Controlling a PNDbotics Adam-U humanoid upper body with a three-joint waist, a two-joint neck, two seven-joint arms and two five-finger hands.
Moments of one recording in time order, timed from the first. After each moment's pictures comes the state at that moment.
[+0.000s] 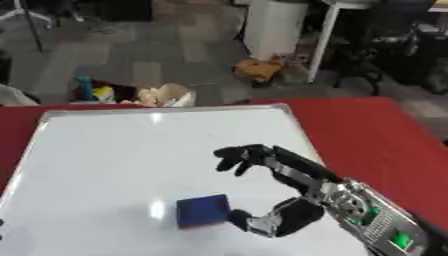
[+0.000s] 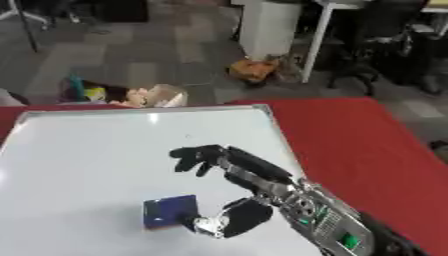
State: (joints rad) left arm -0.28 0.28 -0.04 -1.72 0.23 -0.07 -0.27; right arm -0.27 -0.69 0.31 -1.98 0.22 -0.10 0.21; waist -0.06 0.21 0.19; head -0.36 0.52
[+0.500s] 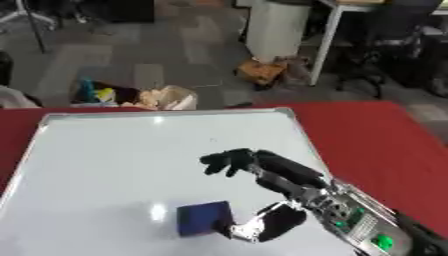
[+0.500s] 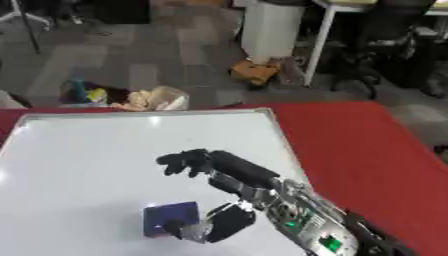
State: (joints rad) left arm -0.29 0.28 -0.05 -1.73 0.23 -0.07 -0.28; right arm -0.29 -0.69 0.32 -1.97 0.36 -0.07 0.20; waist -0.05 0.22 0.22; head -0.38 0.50
